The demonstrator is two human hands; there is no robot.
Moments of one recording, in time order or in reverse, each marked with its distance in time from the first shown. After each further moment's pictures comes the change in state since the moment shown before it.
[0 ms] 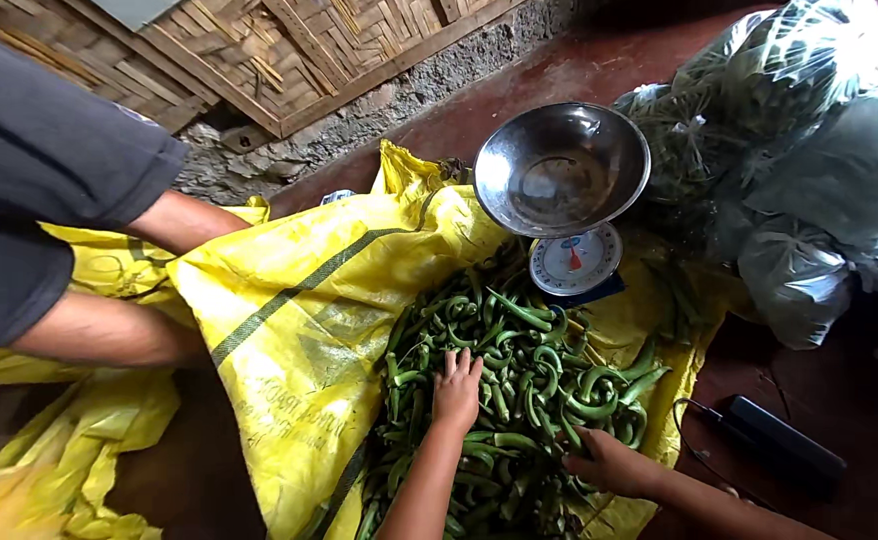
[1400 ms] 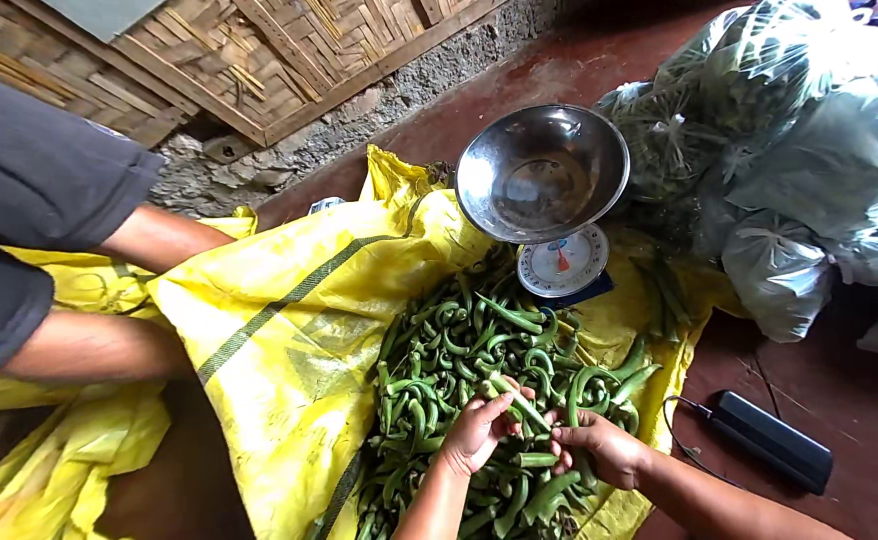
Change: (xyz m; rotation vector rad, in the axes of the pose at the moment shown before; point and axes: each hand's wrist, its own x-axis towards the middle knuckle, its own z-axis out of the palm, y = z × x) left_hand -0.046 0.032 0.005 -1.920 -0.323 0.305; right_hand -0.008 -0.023 -0.004 1.086 -0.020 -0.127
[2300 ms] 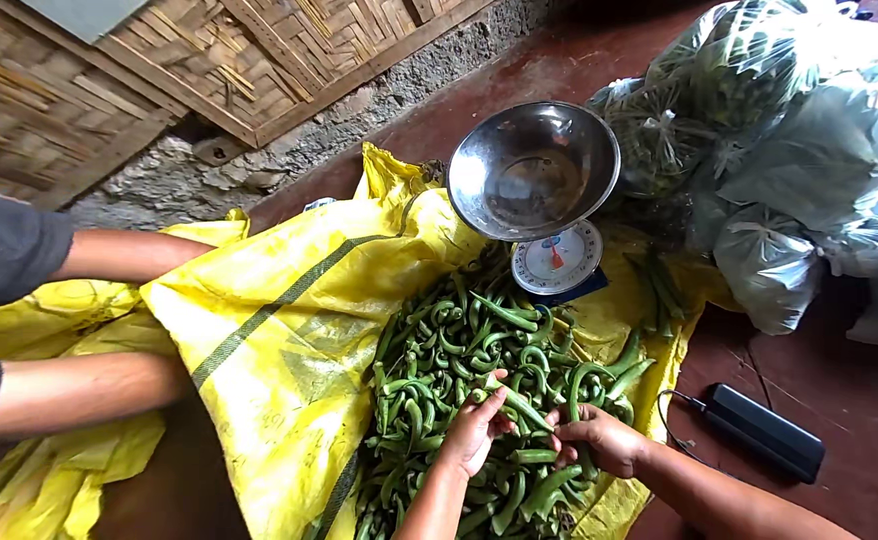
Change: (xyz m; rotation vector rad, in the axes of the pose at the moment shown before) left_hand -0.004 -0.002 0.008 0.021 0.207 -0.020; right_hand 0.000 0.000 -0.014 -0.055 -0.065 -0.033
